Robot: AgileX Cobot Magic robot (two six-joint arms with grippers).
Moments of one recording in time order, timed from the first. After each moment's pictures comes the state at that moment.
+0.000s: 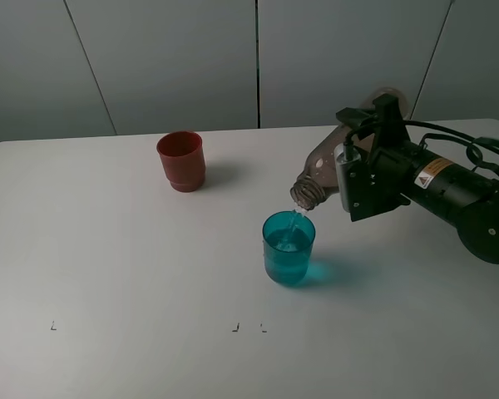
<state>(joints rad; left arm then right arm) 0.00 0.00 -0.51 0.02 1.09 0.00 0.28 1.88 -0.45 -0.20 -1.18 -1.74</state>
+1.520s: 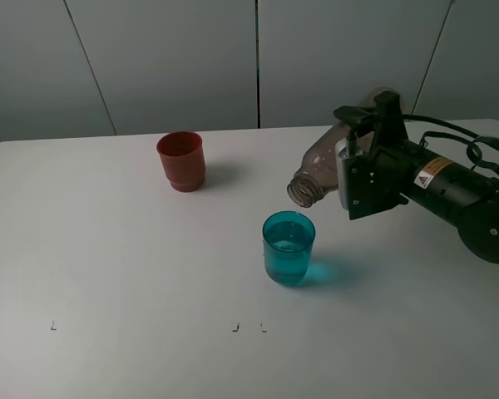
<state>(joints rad) 0.00 0.00 -0.51 0.02 1.09 0.00 0.28 1.88 -0.45 -0.23 -1.19 -1.65</state>
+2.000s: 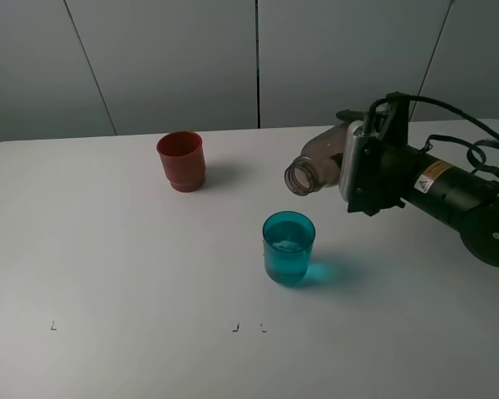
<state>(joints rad) 0.00 0.00 -0.51 0.02 1.09 0.00 0.28 1.88 -0.43 -0.25 -1.19 -1.36</state>
